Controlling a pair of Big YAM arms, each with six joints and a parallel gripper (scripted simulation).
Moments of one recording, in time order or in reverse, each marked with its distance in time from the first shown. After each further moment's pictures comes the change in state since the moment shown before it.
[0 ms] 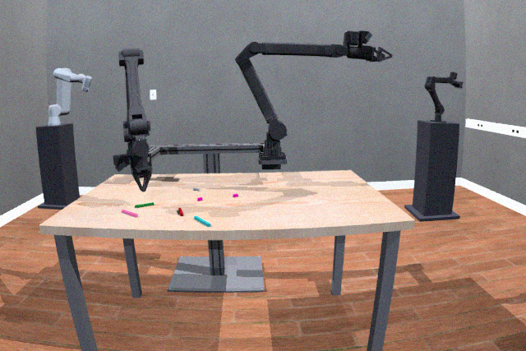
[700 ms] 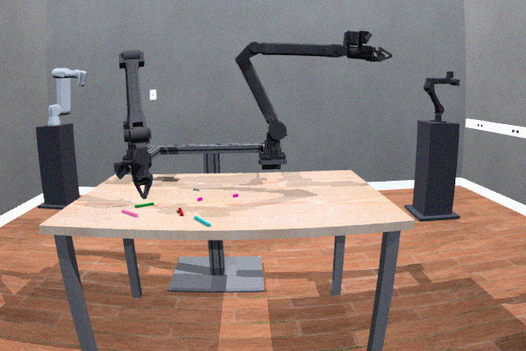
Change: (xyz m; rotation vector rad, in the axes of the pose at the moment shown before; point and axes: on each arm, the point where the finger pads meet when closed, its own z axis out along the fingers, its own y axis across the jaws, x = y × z) left arm 0.000 0.000 0.000 0.000 0.000 0.000; right arm 0.001 0.000 0.029 0.002 0.000 -0.002
